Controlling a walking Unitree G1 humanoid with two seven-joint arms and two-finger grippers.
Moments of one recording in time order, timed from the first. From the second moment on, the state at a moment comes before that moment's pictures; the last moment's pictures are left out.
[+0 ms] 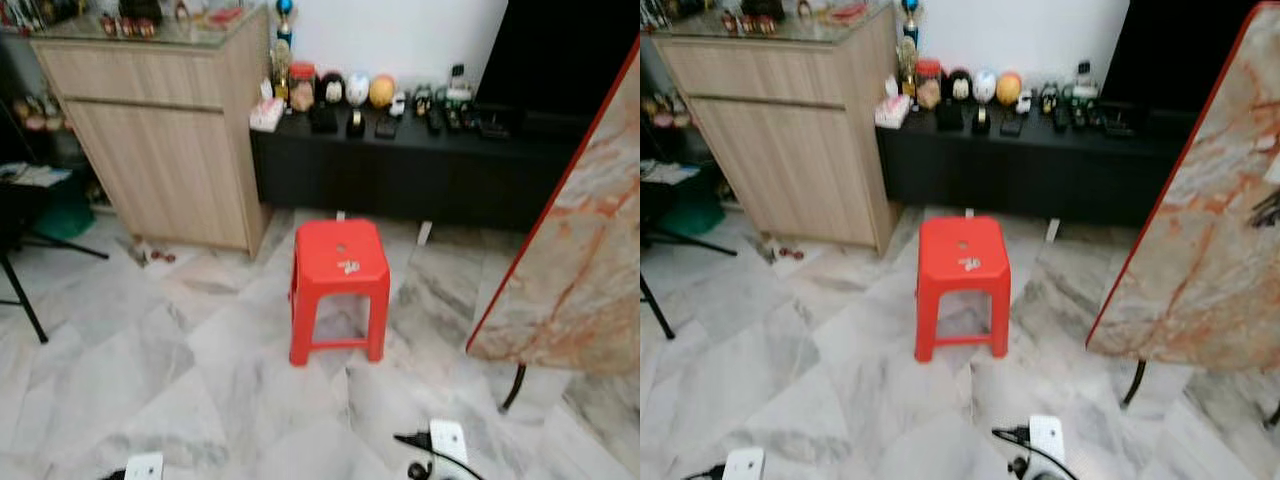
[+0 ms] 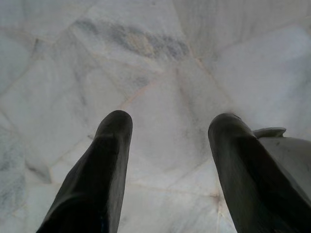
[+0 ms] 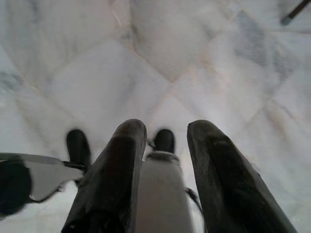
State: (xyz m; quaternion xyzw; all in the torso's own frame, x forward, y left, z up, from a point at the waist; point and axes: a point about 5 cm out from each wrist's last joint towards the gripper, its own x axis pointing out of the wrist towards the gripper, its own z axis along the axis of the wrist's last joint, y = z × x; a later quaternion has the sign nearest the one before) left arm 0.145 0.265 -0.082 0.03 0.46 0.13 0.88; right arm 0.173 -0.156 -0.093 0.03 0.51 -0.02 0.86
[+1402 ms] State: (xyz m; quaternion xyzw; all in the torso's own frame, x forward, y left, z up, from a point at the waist) left arm 0.190 0.241 -0.070 0.01 0.45 0.09 0.89; right arm 0.184 -0.206 -0.082 0.04 0.48 -0.09 0.87
